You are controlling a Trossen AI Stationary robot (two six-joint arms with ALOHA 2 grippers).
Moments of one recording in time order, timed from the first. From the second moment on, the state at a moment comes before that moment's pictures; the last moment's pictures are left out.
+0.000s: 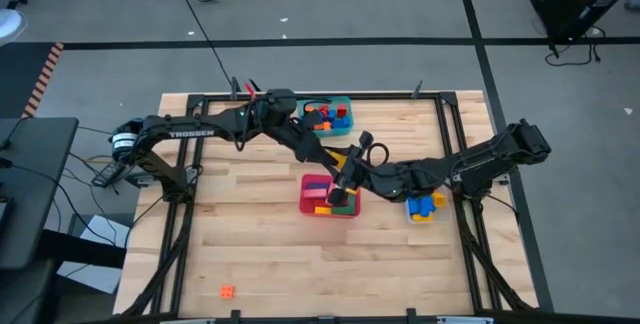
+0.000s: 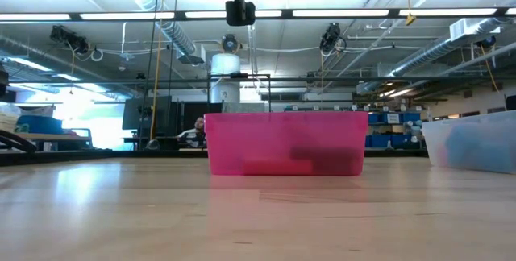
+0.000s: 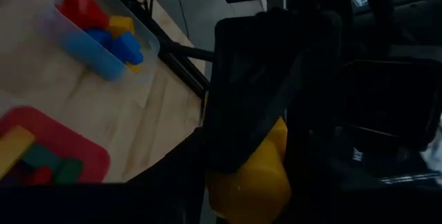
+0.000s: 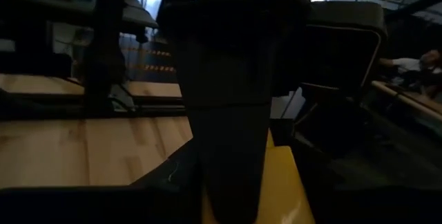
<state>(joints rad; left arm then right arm) 0.23 1.53 1.28 -0.01 0.65 -0.90 0.26 1.52 1.13 0.19 0.79 -0.15</state>
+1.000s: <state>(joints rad) 0.31 1.53 1.28 0.06 0.64 -0.42 0.33 1.19 1.13 -0.84 0.89 0.93</state>
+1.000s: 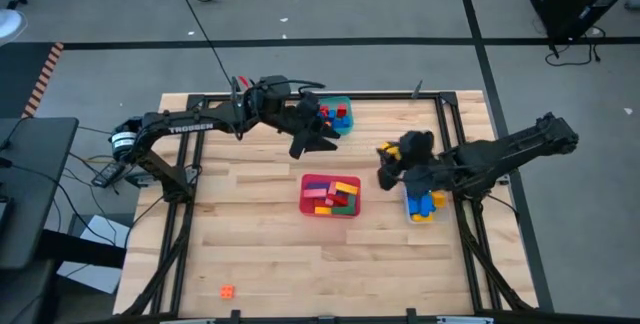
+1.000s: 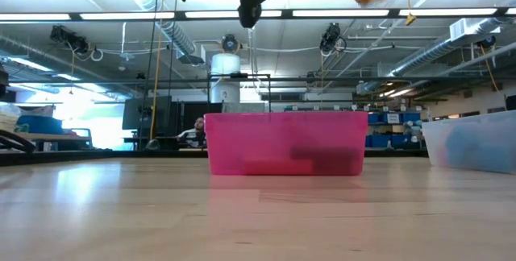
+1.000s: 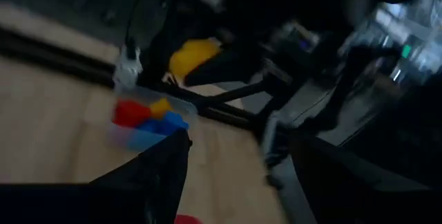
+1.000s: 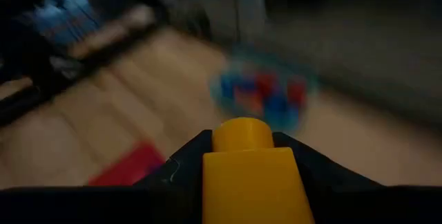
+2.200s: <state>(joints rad) 0.30 1.53 1.28 -0.06 0.27 -0.17 0.39 1.26 0.83 -1.34 0.16 1.62</state>
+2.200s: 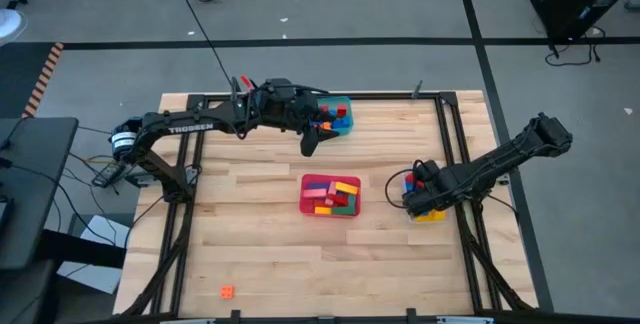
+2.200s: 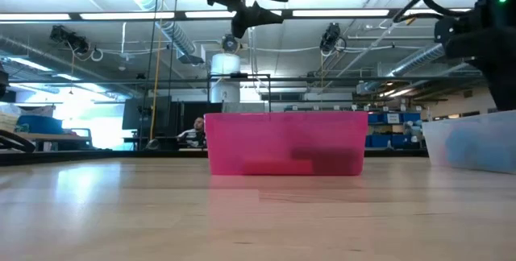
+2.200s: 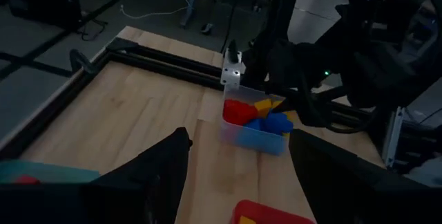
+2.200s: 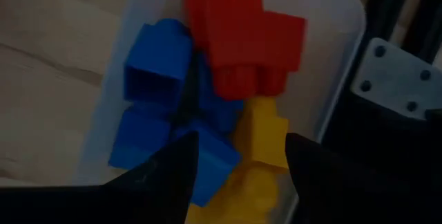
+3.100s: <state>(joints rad) -0.30 1.39 1.28 -0.70 -0.47 -0.86 0.73 1.13 0.83 -0.95 0.60 1.57</state>
